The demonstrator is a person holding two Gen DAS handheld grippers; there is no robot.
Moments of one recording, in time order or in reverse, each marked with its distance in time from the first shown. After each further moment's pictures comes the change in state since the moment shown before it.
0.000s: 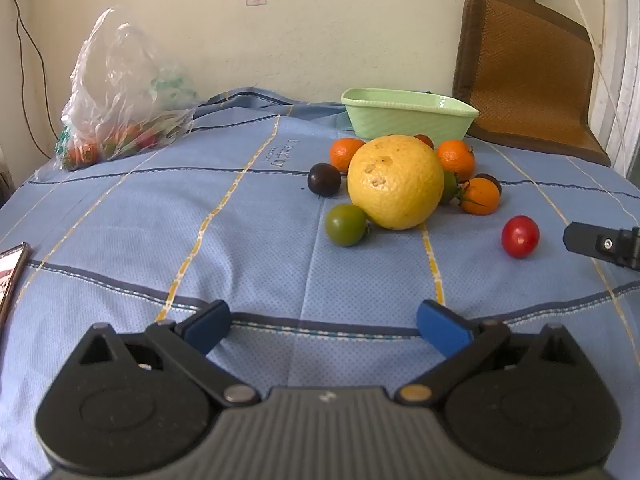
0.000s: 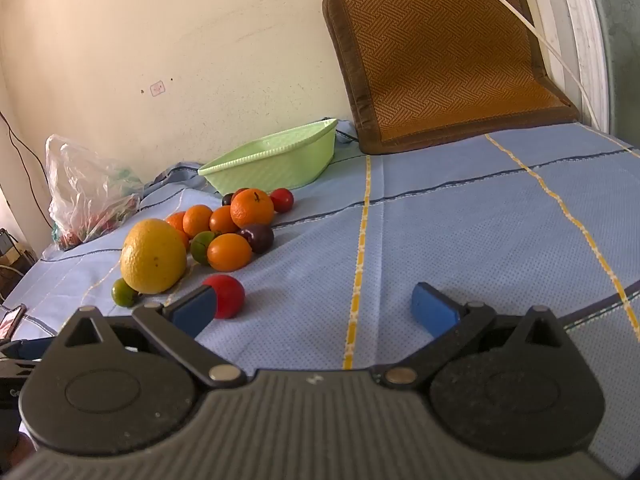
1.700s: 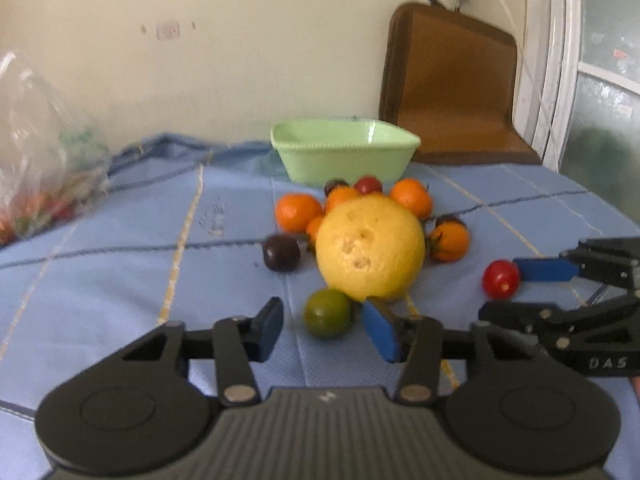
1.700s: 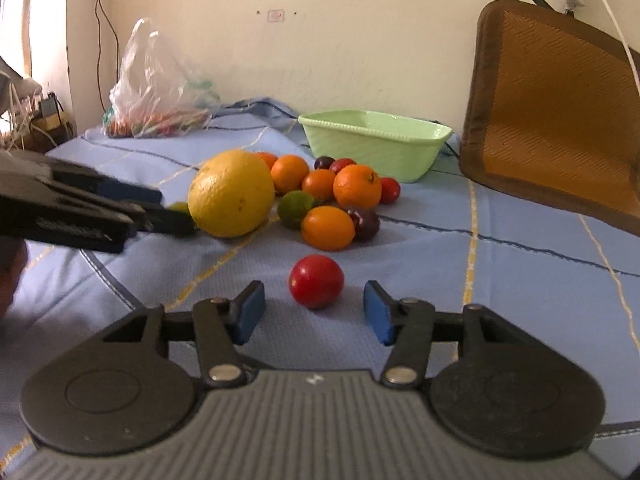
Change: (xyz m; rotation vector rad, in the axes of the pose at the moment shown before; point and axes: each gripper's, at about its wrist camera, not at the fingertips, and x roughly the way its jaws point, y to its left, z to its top) left arm 0.037 0.026 0.041 0.154 -0.059 -0.282; right arm 0.030 0.058 -0.002 -0.412 0.091 0.099
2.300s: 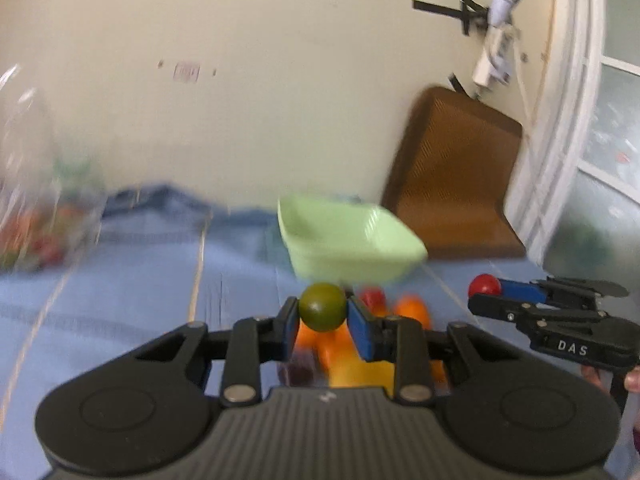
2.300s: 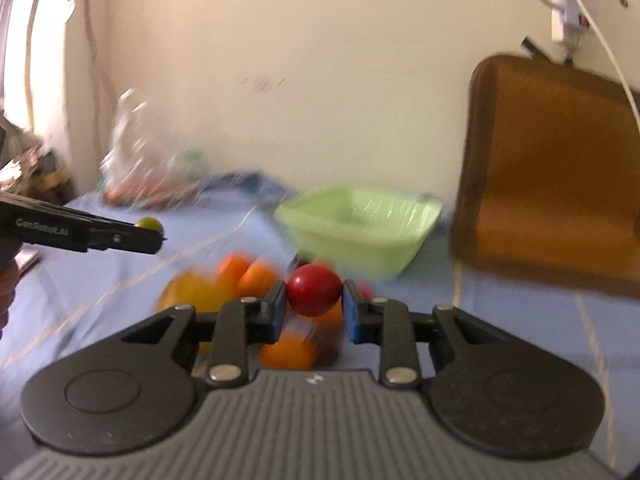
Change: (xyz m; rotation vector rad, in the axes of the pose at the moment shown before) left arm 0.001 0.044 0.086 -0.136 -0.129 -0.088; right arm 0.020 -0.049 0.073 0.024 -0.162 0.006
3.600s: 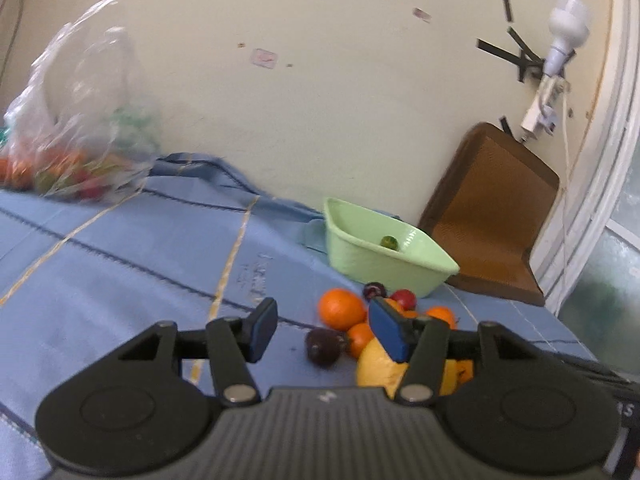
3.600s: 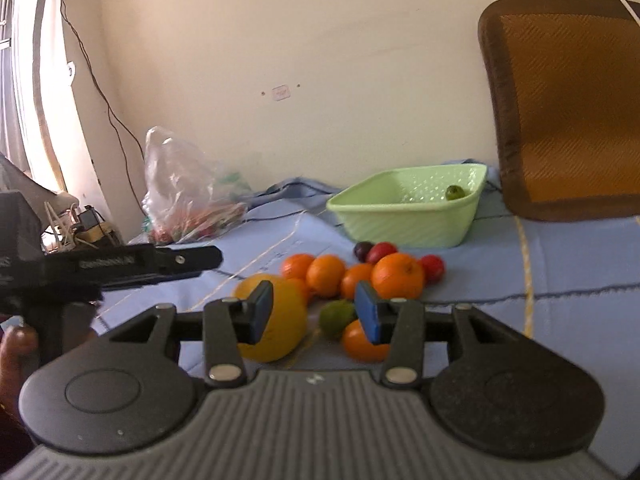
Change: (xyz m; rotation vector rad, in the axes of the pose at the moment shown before) left arm -0.017 0.023 -0.063 -0.217 -0.100 0.060; right arm -0.018 0.021 -0.033 0.230 0.004 0.183
